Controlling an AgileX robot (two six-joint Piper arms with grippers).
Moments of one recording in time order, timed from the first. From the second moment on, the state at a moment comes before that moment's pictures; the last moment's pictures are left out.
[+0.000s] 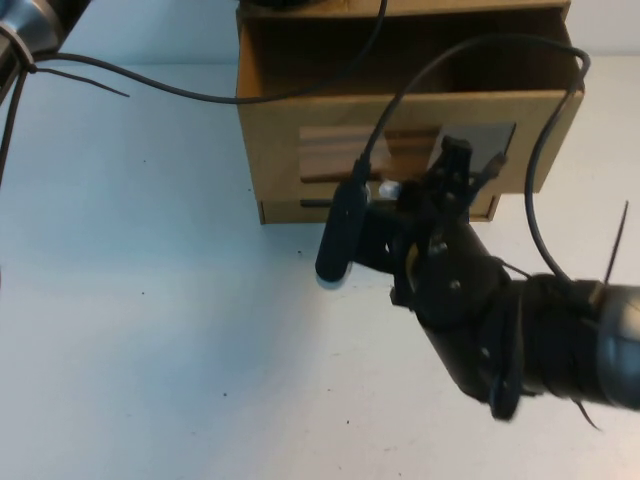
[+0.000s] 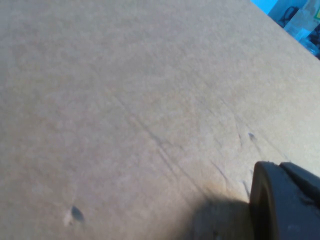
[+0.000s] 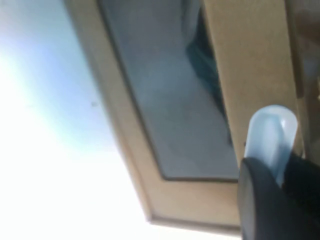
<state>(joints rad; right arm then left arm) 0.90 1.75 -1.08 -1.61 0.73 0.82 -0.29 2.15 -2.23 -0.90 0.94 0.56</state>
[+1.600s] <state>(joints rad) 1.05 1.22 -0.88 -1.45 0.38 0.92 -0.29 1.93 -2.20 -0.77 0.87 0.53</state>
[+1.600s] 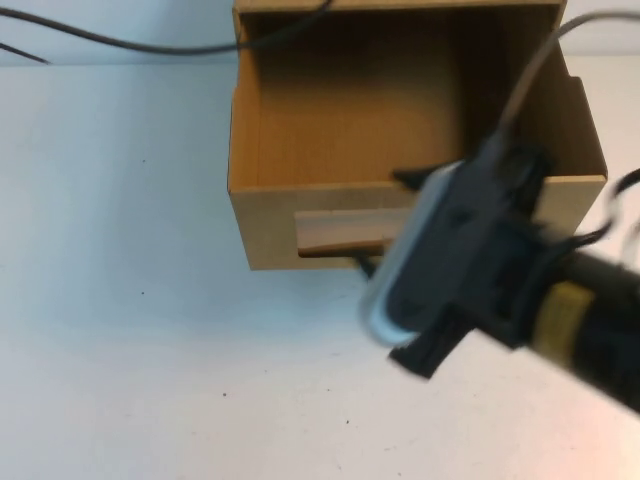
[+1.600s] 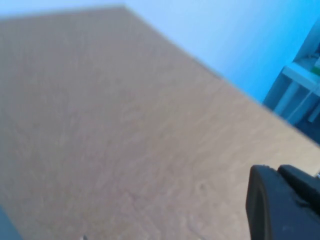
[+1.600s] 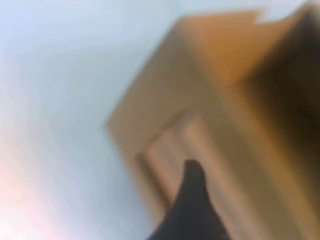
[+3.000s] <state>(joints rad) 1.05 0.45 -0.54 -0.80 0.82 0.50 -0.29 0.42 -0.71 -0.37 0.47 0.42</state>
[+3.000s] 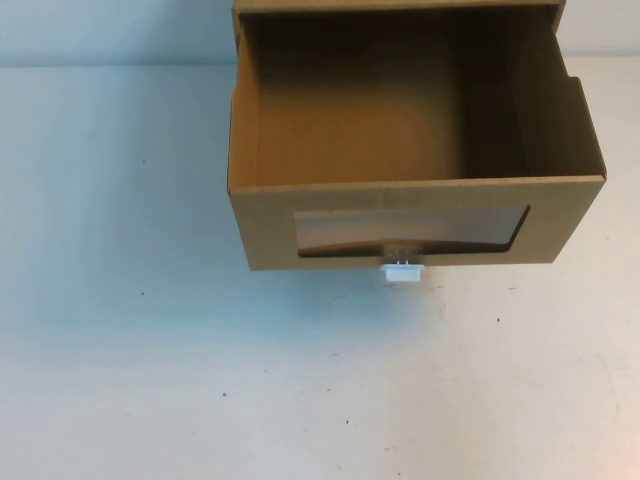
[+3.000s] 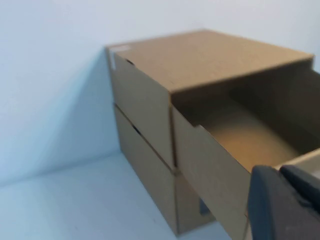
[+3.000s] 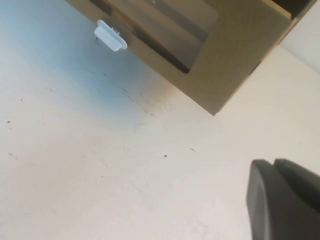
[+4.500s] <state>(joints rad) 1.05 0.45 -0.54 -0.79 0.83 0.50 -0.17 -0.01 0.02 -0.12 0.28 0.25</state>
